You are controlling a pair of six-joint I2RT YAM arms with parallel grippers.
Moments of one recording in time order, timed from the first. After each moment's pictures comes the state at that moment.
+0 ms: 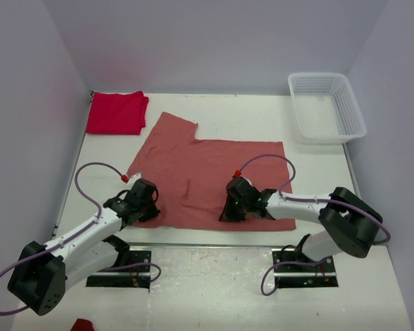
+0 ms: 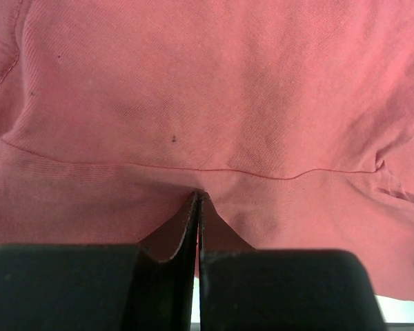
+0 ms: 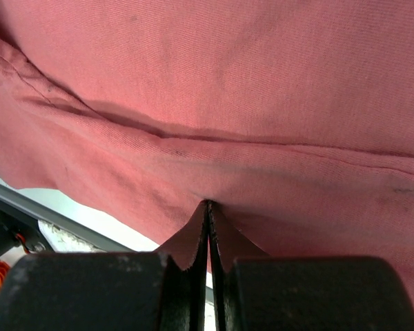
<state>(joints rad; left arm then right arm) -0.53 0.94 0.38 -0.52 -0.18 -0.92 0.90 1.46 0.59 -0.15 -0.07 1.08</state>
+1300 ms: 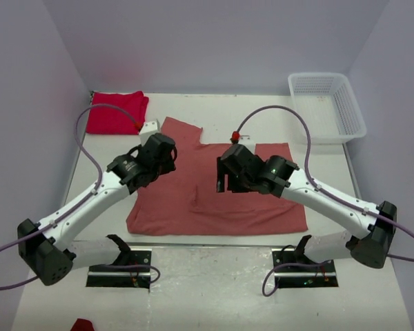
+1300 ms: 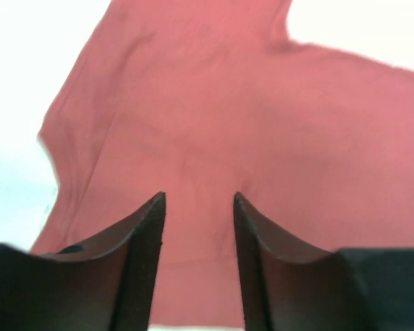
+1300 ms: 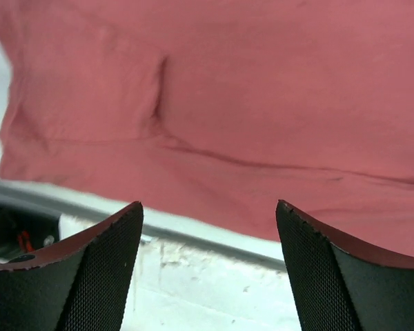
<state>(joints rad) -0.69 1.13 1.04 -0.76 -0.51 -0.81 1.01 1.32 1.25 -0.91 0.30 0.85</state>
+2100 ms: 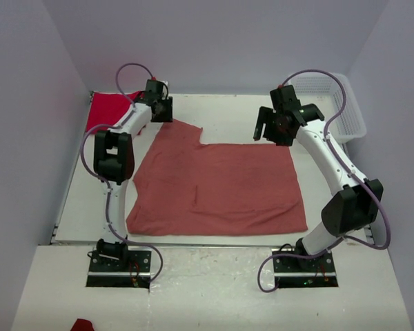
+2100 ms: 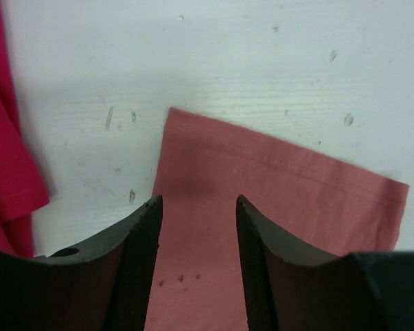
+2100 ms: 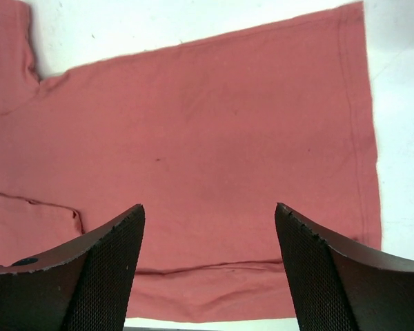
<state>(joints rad) -0.19 2.31 1.94 -0.52 -0.01 -0.17 0.32 1.60 1.59 -0.98 0.13 0.50</state>
